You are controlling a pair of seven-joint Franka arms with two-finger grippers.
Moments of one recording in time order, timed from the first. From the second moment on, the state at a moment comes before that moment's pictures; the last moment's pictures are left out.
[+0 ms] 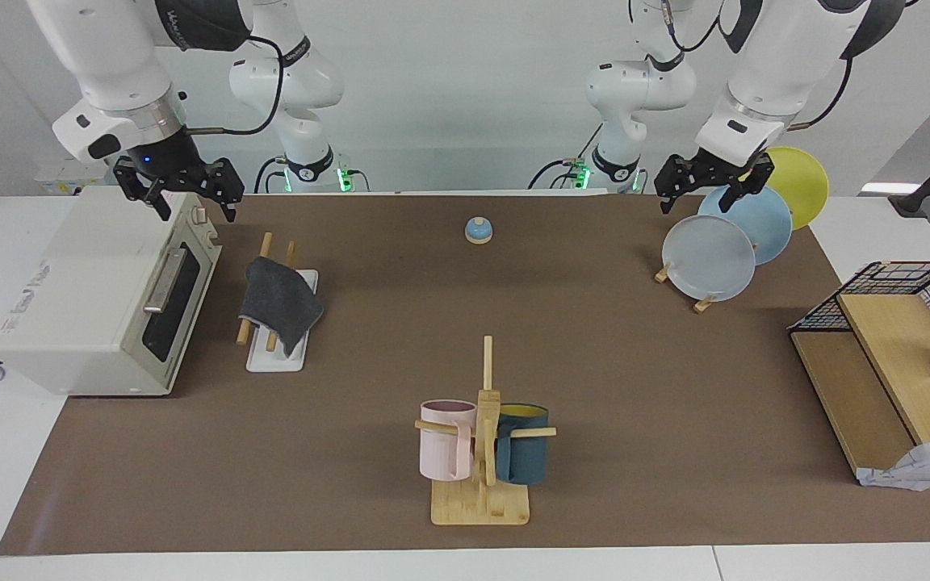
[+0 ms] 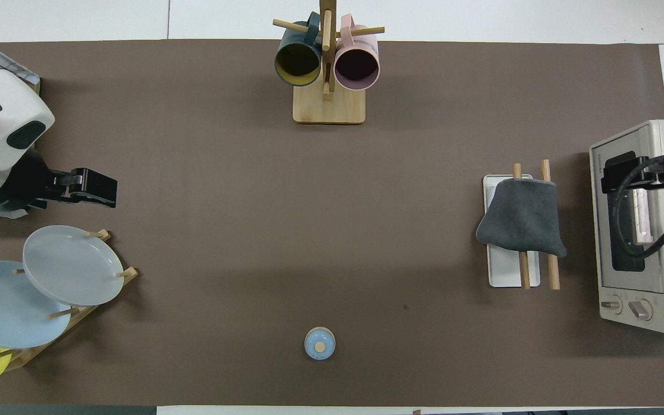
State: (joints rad) left arm -0.10 -0.05 -0.13 -1.62 -0.01 1.51 -0.16; right arm -0.03 -0.06 0.04 -1.63 -0.03 1.56 0.02
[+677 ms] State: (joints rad) left arm -0.10 -0.05 -0.12 -1.62 -0.01 1.51 -0.16; right arm -0.02 -0.04 0.02 -1.61 -0.03 1.55 0.03
